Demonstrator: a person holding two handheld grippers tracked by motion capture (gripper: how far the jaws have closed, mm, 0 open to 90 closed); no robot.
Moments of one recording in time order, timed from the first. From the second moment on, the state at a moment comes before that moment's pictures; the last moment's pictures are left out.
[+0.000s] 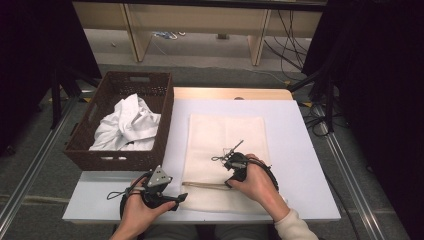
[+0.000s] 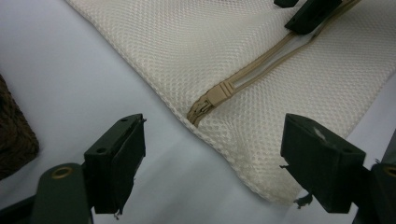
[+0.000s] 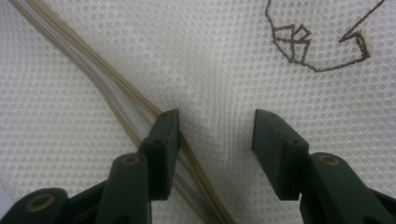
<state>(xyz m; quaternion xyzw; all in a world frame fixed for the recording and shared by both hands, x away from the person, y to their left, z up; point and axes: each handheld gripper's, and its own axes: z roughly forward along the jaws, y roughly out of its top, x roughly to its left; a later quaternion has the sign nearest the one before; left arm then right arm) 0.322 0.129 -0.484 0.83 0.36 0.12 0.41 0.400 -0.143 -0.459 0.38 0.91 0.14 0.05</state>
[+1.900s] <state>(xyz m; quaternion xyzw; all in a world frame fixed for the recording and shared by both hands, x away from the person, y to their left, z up) 0.317 0.132 -0.472 0.80 0.37 0.13 0.46 0.385 -0.164 -0.422 0.41 0.86 0.26 0.12</state>
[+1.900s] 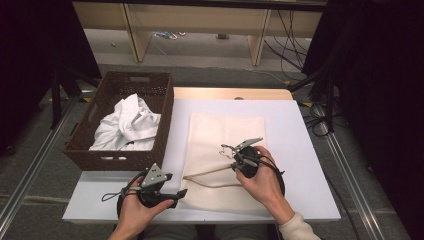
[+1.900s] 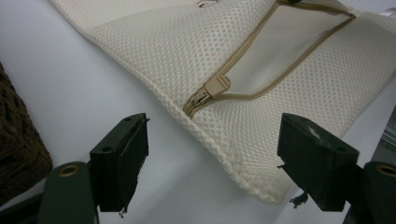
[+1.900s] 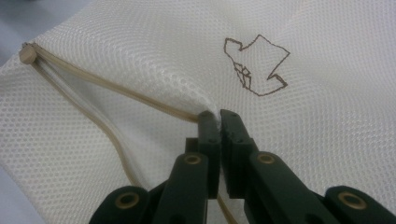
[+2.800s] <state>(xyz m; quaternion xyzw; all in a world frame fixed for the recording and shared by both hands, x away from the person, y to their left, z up) 0.409 0.208 -0.368 0.76 0.42 0.31 0.39 0.375 -0.168 -0.403 0.41 0.84 0.32 0.17</state>
